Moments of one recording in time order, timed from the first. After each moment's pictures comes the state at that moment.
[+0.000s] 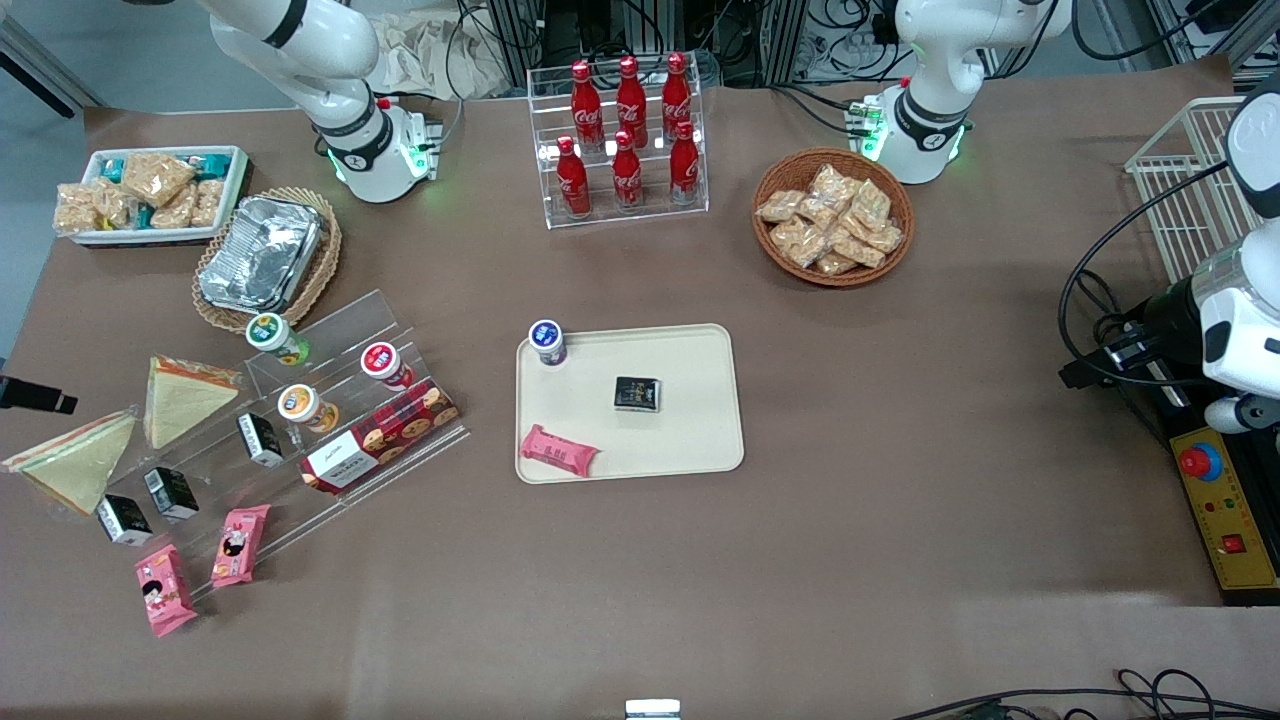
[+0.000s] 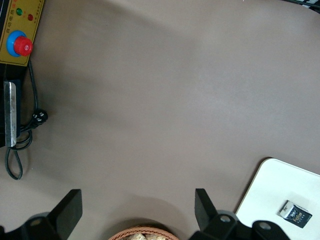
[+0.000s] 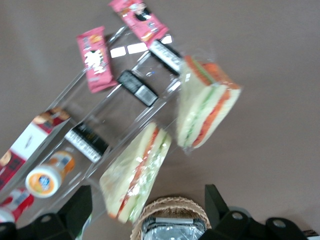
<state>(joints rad) -0.26 0.32 -0.12 -1.45 0.02 1.67 -0.13</state>
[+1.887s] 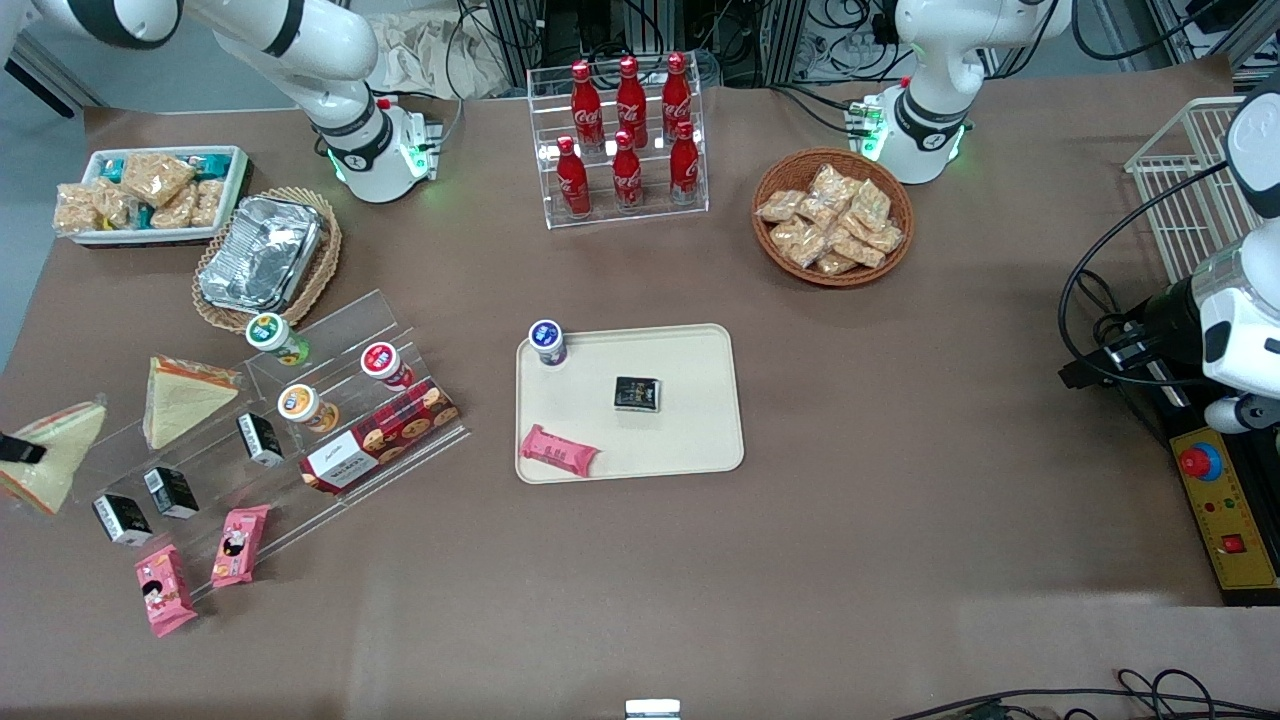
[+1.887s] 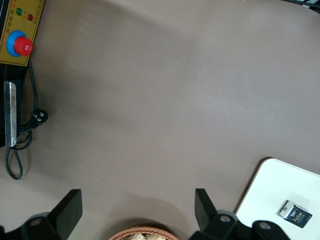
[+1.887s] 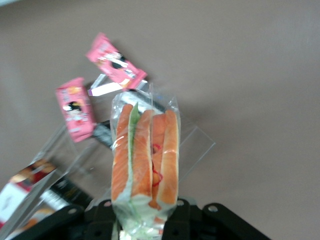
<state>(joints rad) -0.28 0.38 -0.15 -1.41 0.10 1.83 -0.17</state>
